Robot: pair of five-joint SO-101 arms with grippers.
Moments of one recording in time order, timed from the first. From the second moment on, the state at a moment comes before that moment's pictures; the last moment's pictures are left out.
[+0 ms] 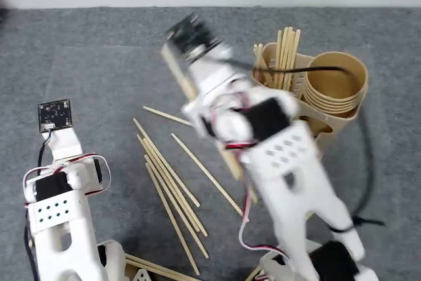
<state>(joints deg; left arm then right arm) -23.2 -47.5 62.6 63.0 2.0 -31.2 -18.8 -7.0 79.0 8.5</state>
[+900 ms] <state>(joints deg) -23.2 -47.5 62.6 63.0 2.0 -8.9 -22.8 0.8 32.9 9.0</state>
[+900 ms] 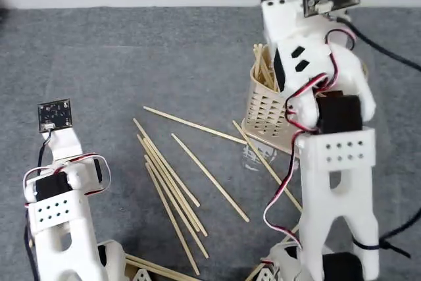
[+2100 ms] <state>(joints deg) -14.9 -47.3 51.6 75.8 1.7 -24.6 -46.2 30.3 68.3 0.3</state>
